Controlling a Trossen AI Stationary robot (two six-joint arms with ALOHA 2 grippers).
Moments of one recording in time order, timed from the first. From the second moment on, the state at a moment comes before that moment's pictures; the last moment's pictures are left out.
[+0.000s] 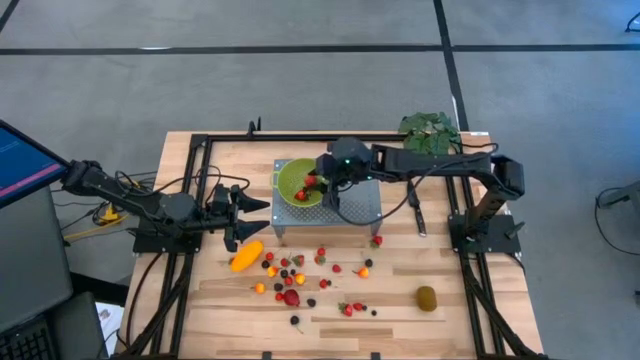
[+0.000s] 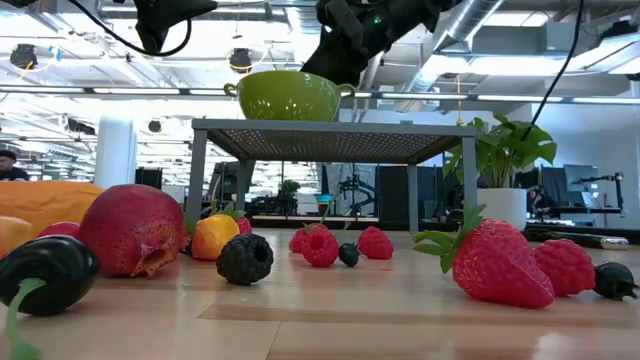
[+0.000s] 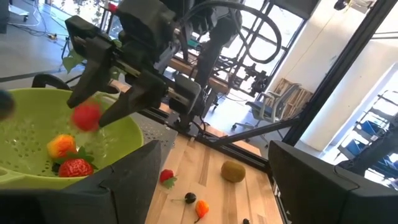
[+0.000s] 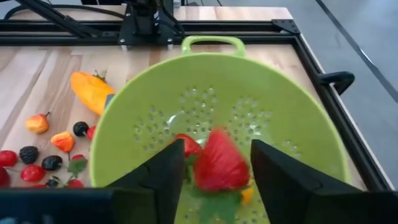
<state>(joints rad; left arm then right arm) -0.35 0.73 0.47 0.27 -0.49 -0.42 -0.19 1.71 1.39 -0.26 -0.06 -0.10</state>
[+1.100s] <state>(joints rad) -0.35 0.73 0.47 0.30 -0.49 -0.42 -0.03 1.65 1.70 -0.92 -0.05 -0.03</state>
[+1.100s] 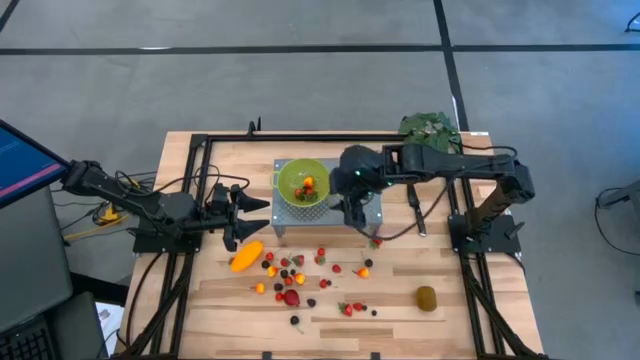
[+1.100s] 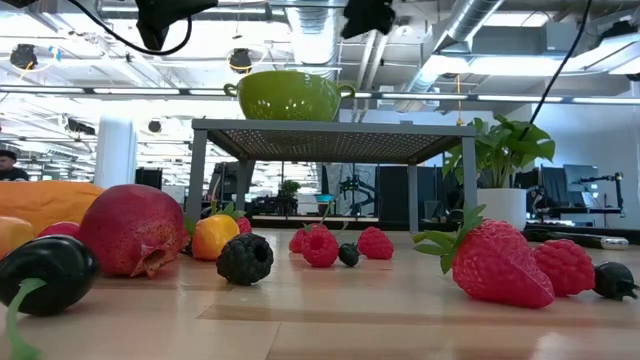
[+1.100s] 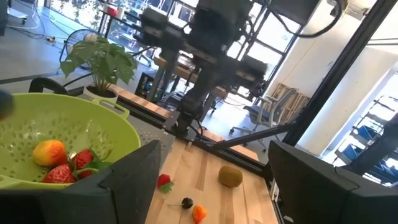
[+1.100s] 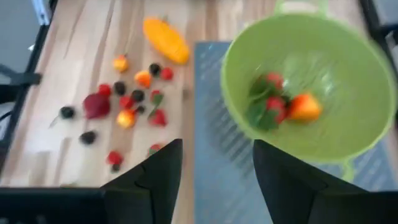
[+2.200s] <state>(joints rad) -0.35 0.73 0.47 0.30 -0.49 -0.42 0.36 1.62 1.68 -1.33 0.27 0.33</state>
